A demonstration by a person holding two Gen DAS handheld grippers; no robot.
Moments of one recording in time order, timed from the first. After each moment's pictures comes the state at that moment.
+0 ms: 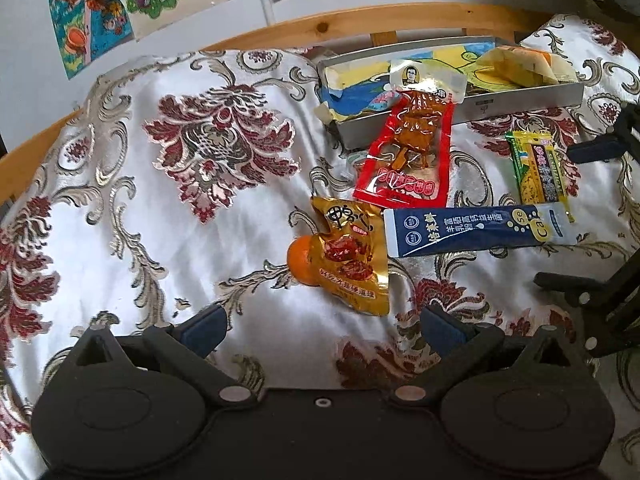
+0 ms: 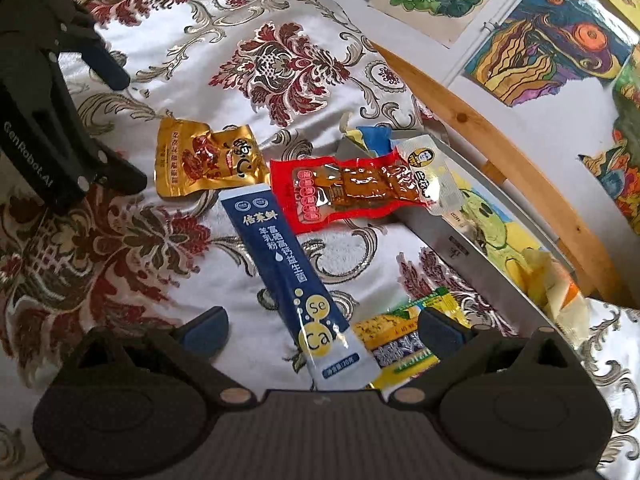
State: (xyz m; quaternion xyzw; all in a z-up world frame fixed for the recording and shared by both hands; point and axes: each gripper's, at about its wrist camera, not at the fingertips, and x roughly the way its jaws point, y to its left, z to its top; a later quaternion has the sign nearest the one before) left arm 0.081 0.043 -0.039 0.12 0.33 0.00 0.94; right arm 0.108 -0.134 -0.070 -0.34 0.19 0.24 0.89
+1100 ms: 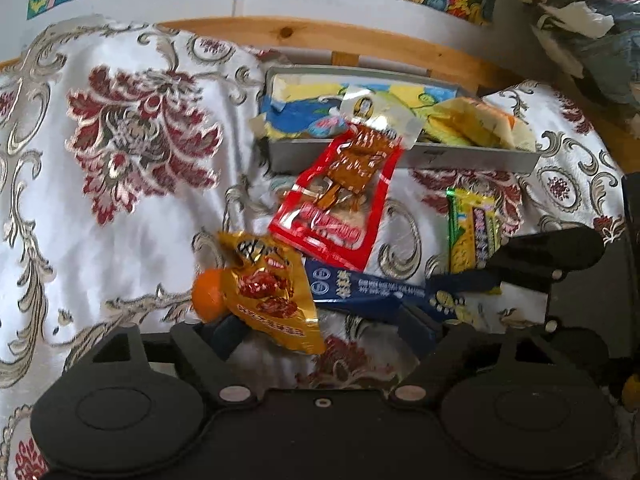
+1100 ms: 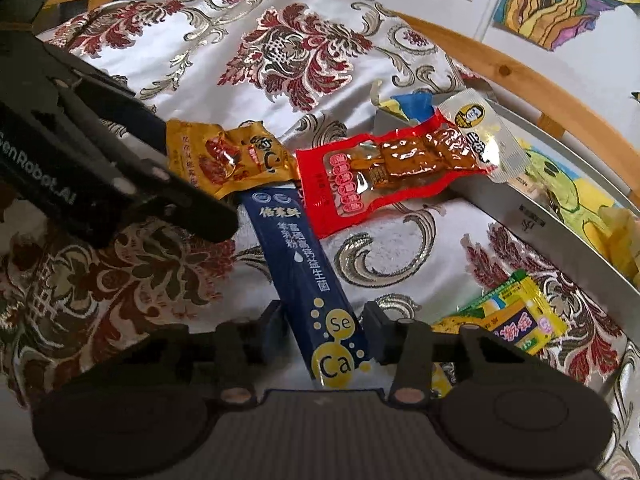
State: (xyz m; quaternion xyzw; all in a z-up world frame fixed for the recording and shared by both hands) left arm 0.115 0.038 -0.038 -0.02 0.31 -0.11 0.94; right arm 0.150 -0.127 -0.077 -0.27 0.27 0.31 0.87
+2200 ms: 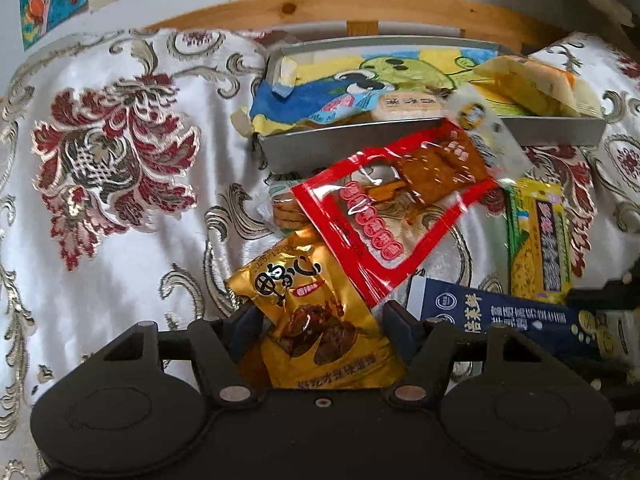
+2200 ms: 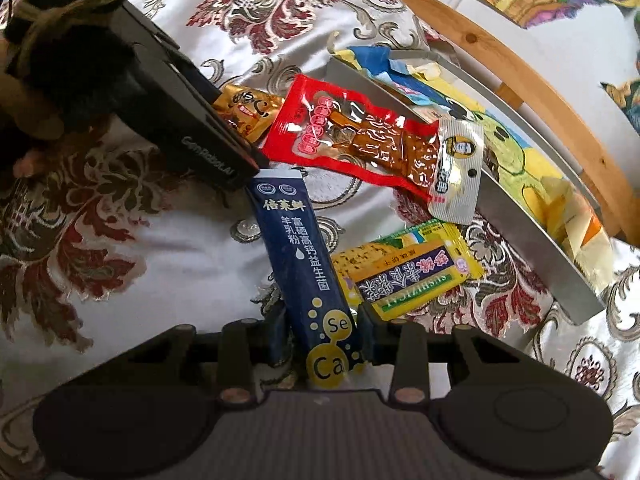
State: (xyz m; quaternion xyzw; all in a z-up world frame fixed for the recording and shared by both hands) left arm 0.181 -0.005 -0.058 0.05 0.35 -0.03 0.94; right arm 0.140 -0.153 -0.067 -0.34 0.31 0.23 0.86
